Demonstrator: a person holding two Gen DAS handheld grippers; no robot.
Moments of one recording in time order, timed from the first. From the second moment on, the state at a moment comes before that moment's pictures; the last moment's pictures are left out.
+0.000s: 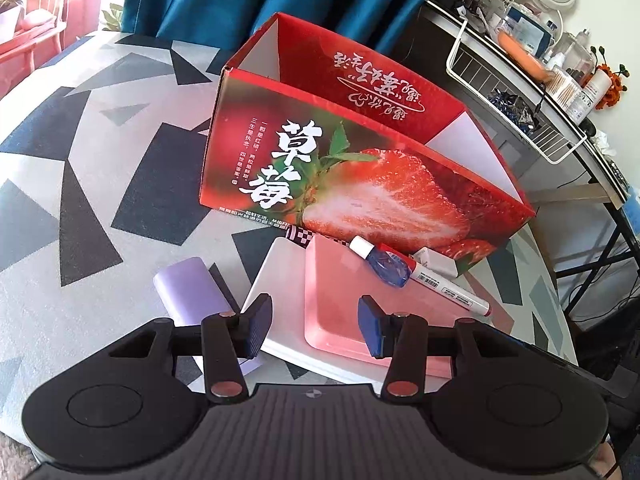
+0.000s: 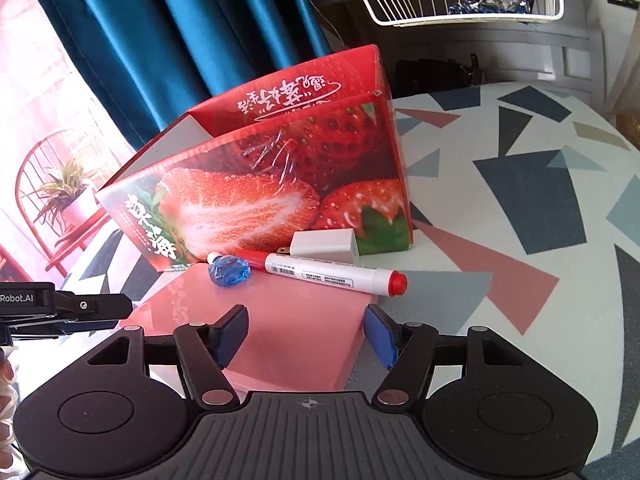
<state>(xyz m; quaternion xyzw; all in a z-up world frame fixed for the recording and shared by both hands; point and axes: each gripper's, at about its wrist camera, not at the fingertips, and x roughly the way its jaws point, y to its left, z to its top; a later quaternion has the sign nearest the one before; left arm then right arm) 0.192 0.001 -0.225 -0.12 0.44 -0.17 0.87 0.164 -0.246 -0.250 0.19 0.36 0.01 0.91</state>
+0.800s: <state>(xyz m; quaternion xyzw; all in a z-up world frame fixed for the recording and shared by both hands) 0.219 -0.033 -0.237 -0.06 0.44 -0.18 0.88 0.161 -0.251 -0.256 0.23 0.37 0.01 0.90</state>
